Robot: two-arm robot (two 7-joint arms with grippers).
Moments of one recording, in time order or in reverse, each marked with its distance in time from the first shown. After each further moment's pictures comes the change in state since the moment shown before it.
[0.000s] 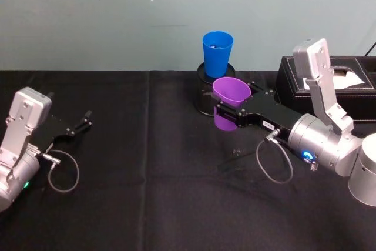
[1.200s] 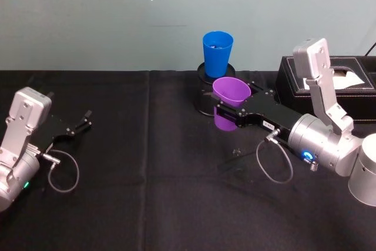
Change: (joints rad) left arm 0.000 0.000 0.000 0.000 0.000 0.000 0.000; right arm 0.000 0.000 0.000 0.000 0.000 0.000 0.000
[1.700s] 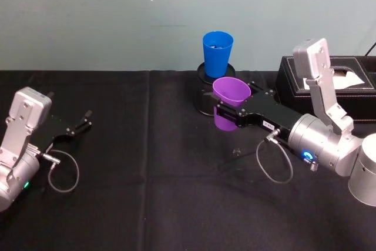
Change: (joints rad) left arm 0.000 0.000 0.000 0.000 0.000 0.000 0.000; right arm 0.000 0.000 0.000 0.000 0.000 0.000 0.000
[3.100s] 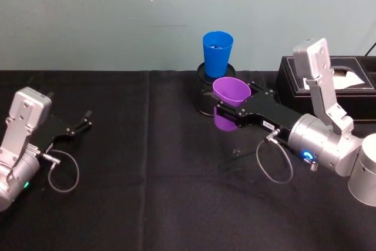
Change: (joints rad) left arm 0.000 0.000 0.000 0.000 0.000 0.000 0.000; right arm 0.000 0.000 0.000 0.000 0.000 0.000 0.000
